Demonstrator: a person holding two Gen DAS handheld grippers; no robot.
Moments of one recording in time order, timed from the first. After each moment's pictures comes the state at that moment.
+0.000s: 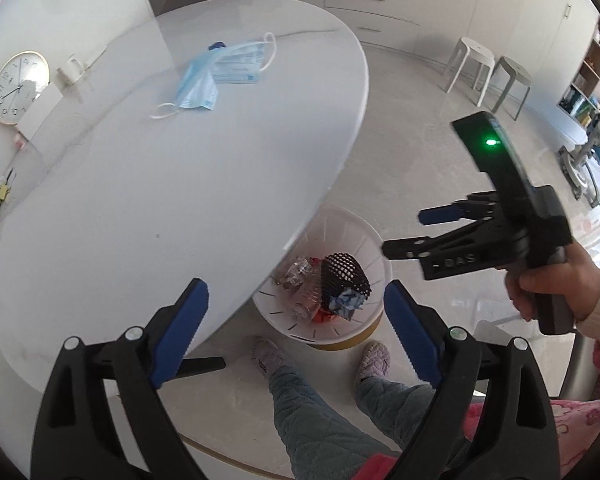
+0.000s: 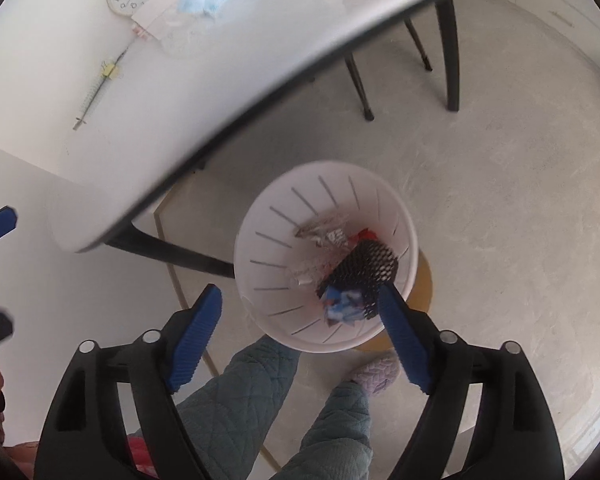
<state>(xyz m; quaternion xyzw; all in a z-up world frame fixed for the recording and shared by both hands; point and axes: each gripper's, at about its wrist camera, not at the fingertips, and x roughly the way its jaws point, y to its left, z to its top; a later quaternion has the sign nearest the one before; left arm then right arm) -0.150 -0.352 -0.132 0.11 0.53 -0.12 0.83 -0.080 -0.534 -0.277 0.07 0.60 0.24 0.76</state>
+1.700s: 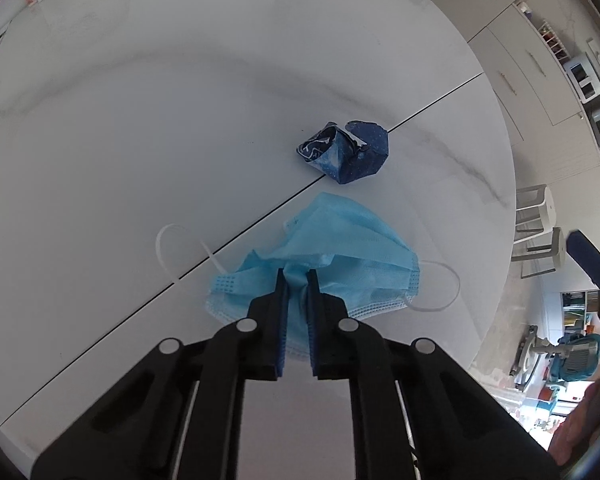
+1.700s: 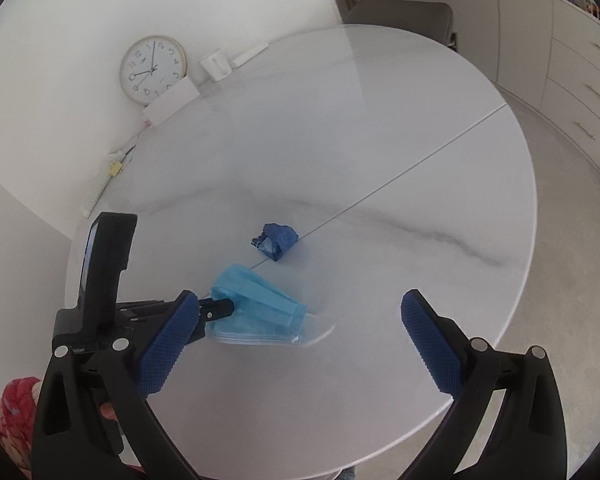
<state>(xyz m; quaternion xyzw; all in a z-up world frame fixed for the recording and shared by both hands) 0.160 -0.312 -0.205 -0.18 0.62 0.01 0.76 0.209 -0.500 -0.132 0.03 0.51 0.29 0.81</state>
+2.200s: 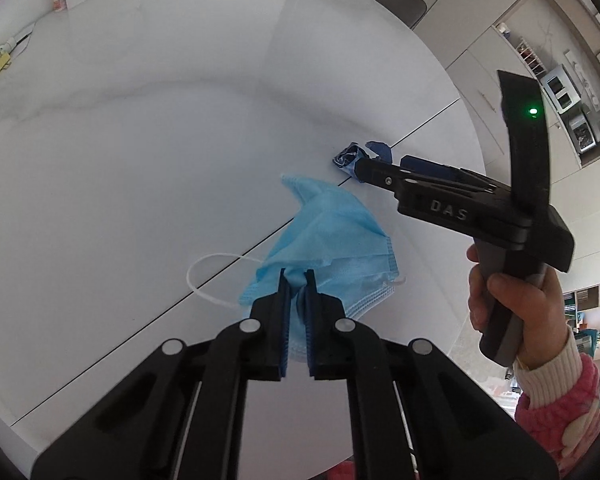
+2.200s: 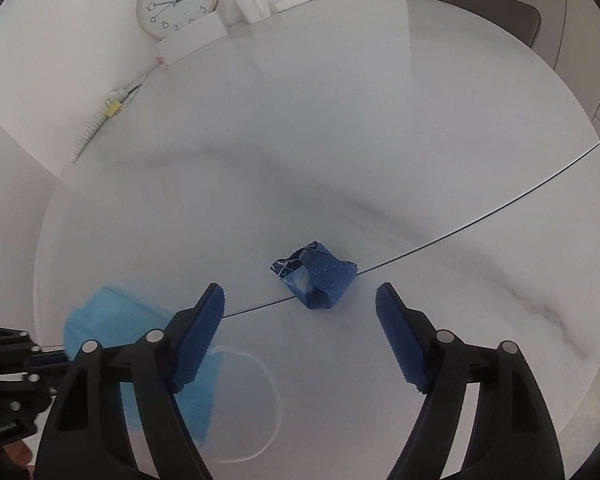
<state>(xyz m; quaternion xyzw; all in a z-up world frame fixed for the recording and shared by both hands) 0.105 -0.262 -0.161 -0.19 0.57 -0.01 0.80 0.251 -0.393 -0.210 -0.06 0.53 0.32 0.78</state>
